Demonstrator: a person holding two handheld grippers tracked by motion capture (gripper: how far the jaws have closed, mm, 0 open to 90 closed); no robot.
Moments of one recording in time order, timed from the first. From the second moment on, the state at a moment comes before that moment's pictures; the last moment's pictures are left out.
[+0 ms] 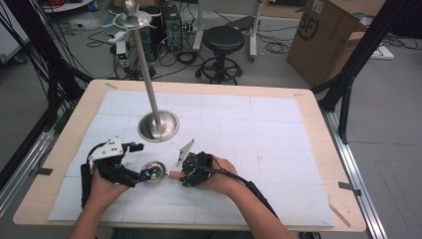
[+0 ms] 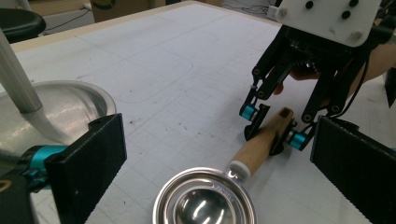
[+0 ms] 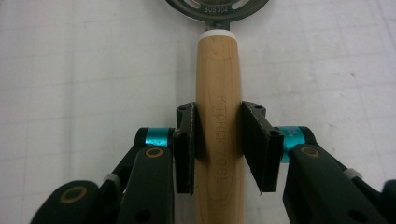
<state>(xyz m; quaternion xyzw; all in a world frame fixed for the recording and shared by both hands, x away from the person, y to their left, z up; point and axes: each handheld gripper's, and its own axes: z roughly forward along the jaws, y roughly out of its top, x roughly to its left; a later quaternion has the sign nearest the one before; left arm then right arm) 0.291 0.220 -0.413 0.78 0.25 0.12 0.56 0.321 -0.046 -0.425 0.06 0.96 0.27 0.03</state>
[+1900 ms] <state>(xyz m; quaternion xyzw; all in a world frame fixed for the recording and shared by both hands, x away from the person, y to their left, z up) 0.292 0.211 -0.418 0.79 0.24 0.11 0.55 0.315 -0.286 -0.391 0.29 0.80 0.51 0.09</state>
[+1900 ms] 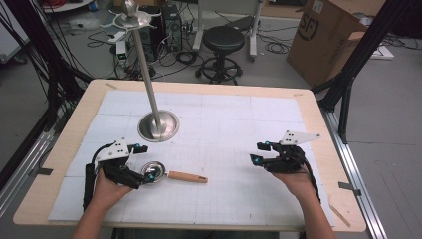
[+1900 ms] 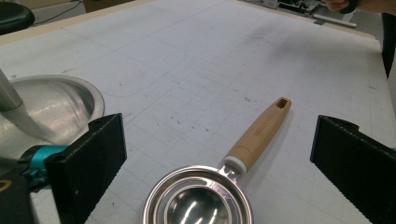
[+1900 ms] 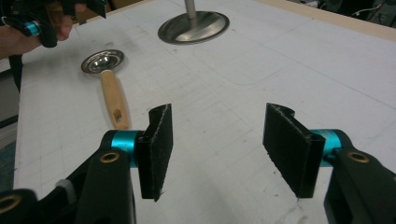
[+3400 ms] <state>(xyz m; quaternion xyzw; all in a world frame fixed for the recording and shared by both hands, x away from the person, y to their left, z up) 0.307 0.166 -0.394 0.89 0.17 0.09 0.42 0.318 -0.298 -0.400 0.32 0.78 0.53 0.13</state>
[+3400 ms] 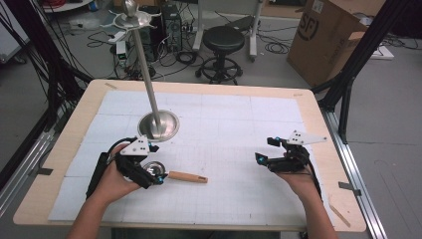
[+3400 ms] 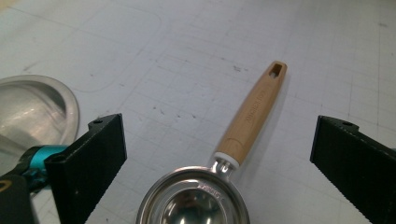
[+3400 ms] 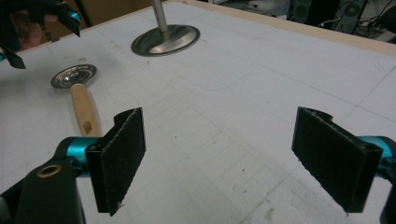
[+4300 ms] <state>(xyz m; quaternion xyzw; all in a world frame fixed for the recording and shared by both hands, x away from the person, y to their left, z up) 0.326 0.121 -0.400 0.95 0.12 0.07 0.27 0.318 -0.295 -0.400 0.31 0.78 0.53 0.13</state>
